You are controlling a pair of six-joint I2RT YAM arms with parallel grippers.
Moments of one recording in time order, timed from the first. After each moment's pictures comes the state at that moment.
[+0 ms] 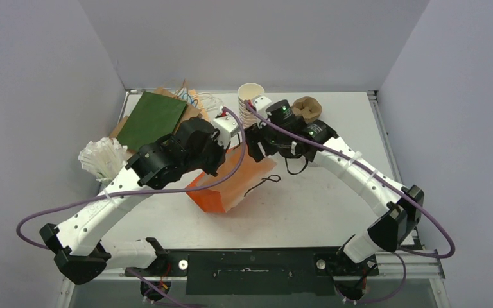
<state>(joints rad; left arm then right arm) -0.86 1.23 1.48 -0.94 -0.14 -0.08 0.73 1.50 1.53 -0.75 -0.03 0.05</state>
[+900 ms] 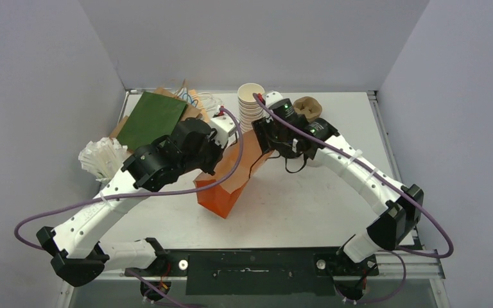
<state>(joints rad) -0.85 1.20 1.48 -0.93 -0.17 -0.04 0.71 1.55 1.55 -0.79 0.17 0.12</state>
